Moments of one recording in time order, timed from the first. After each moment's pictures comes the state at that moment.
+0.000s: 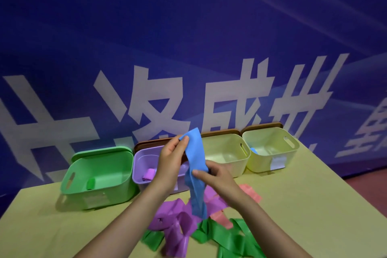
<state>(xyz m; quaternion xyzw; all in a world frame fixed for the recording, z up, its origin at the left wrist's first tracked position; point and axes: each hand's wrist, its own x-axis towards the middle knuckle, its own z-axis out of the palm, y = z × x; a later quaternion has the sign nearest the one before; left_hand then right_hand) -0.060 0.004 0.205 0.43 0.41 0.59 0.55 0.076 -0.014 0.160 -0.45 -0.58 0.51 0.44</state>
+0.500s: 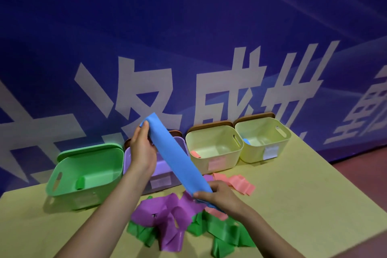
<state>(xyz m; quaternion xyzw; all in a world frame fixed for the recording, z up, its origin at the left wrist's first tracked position) -0.091 0.056 0.195 0.26 0.42 0.68 0.54 0.098 -0.038 0.115 -0.55 -0.54 0.56 0.31</state>
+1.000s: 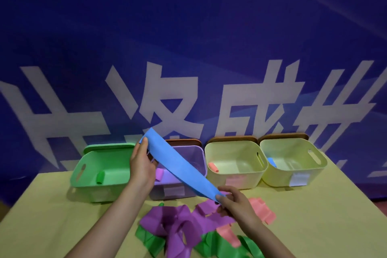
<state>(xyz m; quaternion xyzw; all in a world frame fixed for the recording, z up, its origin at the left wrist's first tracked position) -0.125 0.064 0.169 0.18 0.44 0.72 0.50 0.117 0.012 0.076 -0.56 -0.46 0.57 0.38</state>
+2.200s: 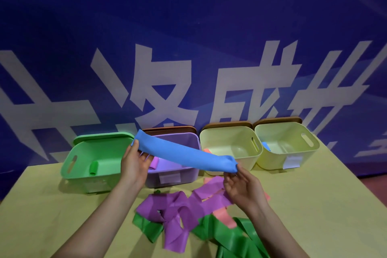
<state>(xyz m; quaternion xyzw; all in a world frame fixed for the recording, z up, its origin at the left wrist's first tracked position) -0.140 0.063 0.133 0.12 0.44 0.70 0.55 0.129 0.024 0.089 -0.33 -0.02 0.76 0.56</state>
